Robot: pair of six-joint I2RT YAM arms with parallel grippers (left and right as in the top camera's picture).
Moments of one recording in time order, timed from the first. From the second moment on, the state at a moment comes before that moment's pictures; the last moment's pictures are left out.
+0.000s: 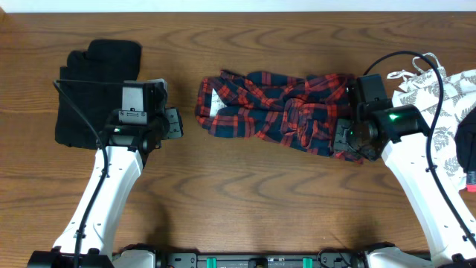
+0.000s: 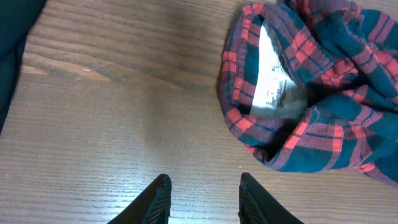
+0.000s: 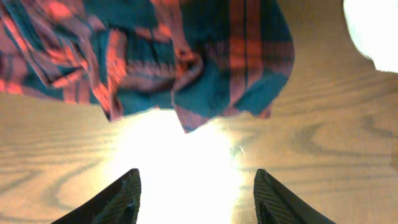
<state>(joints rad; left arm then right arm) -0.08 1.36 0.93 -0.56 0.11 -0.23 0.22 1.39 1.16 -1.11 0.09 0.43</state>
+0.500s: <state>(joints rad) -0.08 1.36 0.93 -0.56 0.11 -0.23 0.22 1.48 0.90 -0.76 0.11 0.44</state>
